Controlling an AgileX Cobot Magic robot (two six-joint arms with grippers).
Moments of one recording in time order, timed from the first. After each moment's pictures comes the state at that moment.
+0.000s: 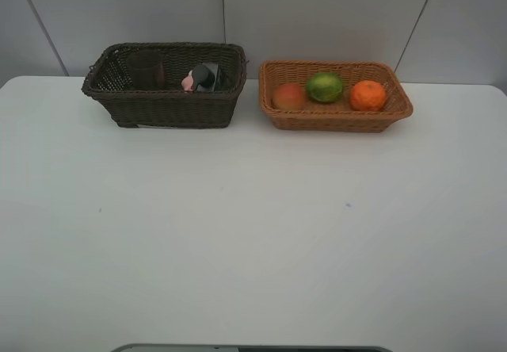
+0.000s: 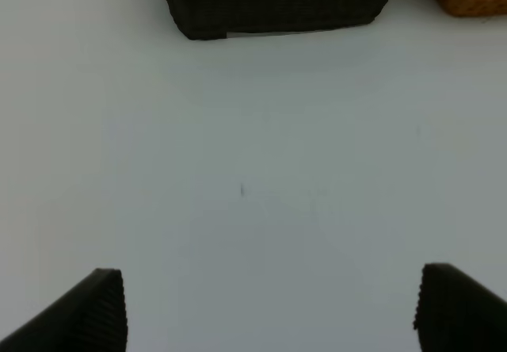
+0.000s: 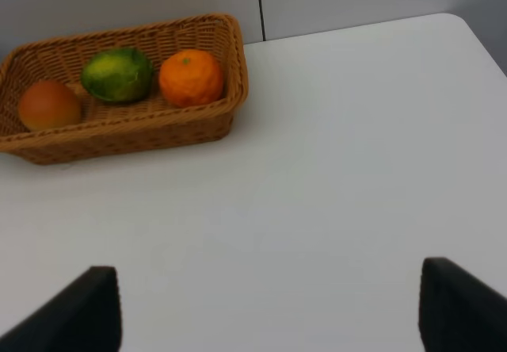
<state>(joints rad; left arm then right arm) -0.14 0.10 -0.69 -0.06 1.20 0.00 -0.06 -0.01 -0.52 -0.05 1.06 0.09</state>
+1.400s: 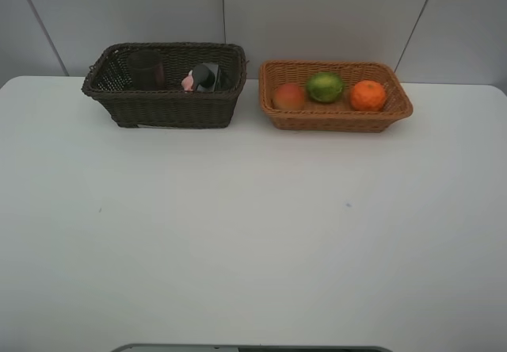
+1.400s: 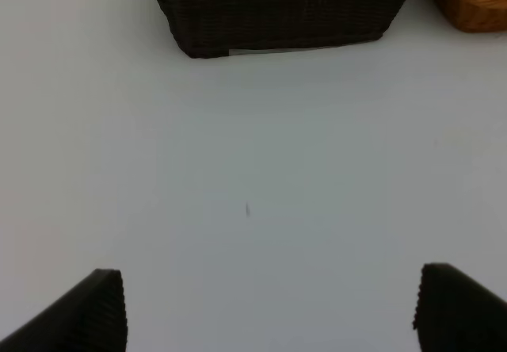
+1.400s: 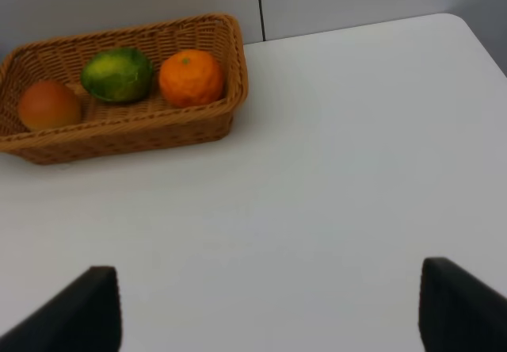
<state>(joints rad) -0.14 -0.01 -0.50 -0.06 1.06 0.02 -0.06 -0.01 -0.52 -0.05 1.06 0.09</state>
